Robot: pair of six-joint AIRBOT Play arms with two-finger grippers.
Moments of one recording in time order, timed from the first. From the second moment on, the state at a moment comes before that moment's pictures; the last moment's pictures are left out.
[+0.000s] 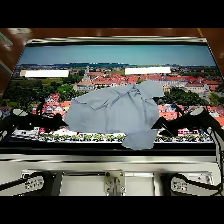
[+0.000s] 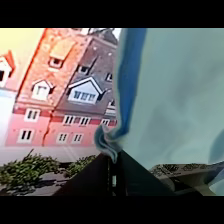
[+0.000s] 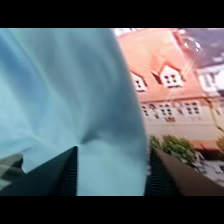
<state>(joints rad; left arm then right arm) 0.23 -1.32 0.68 0.80 -1.02 -1.30 -0.26 -1.42 0.74 -0.97 1.11 1.37</state>
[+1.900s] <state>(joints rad) 0.23 -0.50 1.61 1.31 -1.61 -1.47 -0.19 -0.66 1.72 -1.41 1.72 1.40</state>
